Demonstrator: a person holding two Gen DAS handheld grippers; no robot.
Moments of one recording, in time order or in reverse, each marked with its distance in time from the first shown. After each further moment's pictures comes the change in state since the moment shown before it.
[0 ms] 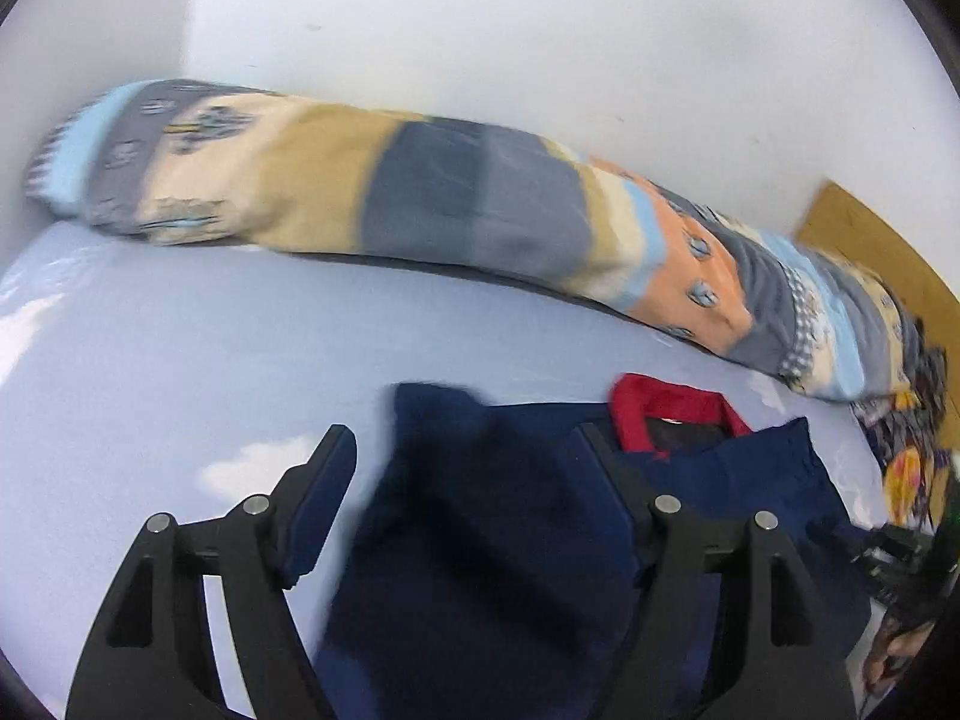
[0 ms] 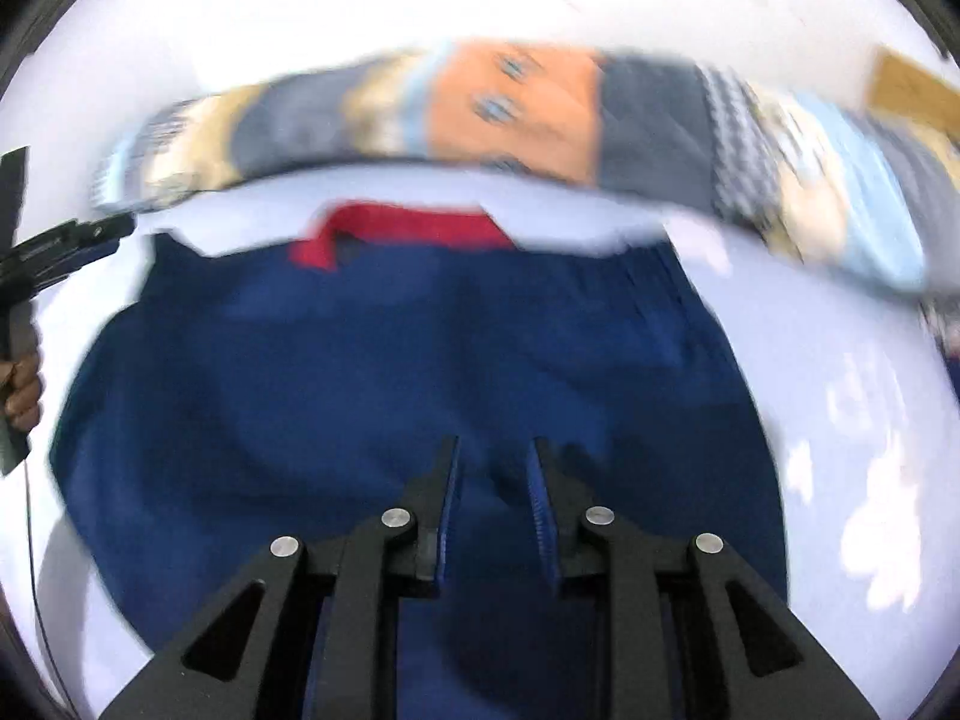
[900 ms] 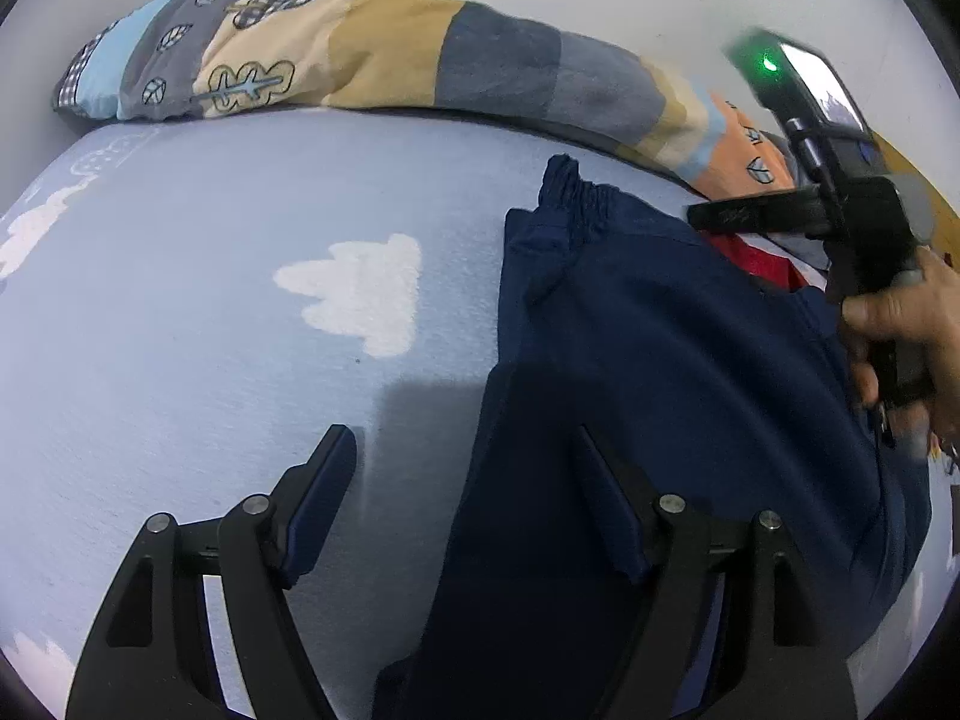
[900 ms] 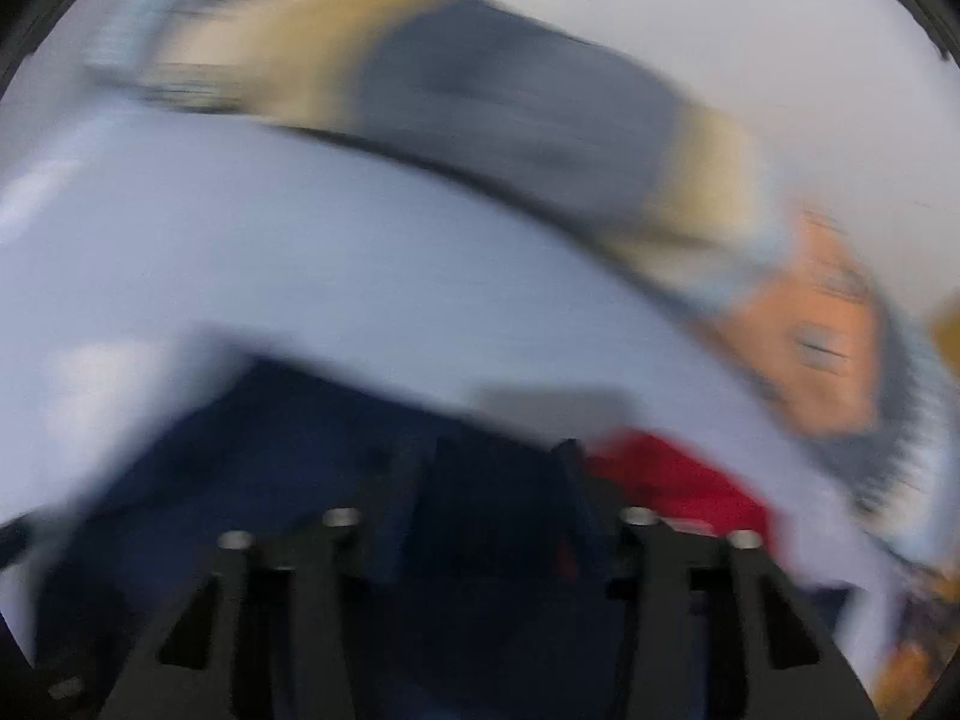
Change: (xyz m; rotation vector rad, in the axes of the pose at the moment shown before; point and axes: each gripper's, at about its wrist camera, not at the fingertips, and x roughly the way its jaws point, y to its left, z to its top) left arm 0.020 0.048 -0.075 0.038 0.153 0.040; right arm 0.167 0.205 0.141 -0.256 0.112 -0.284
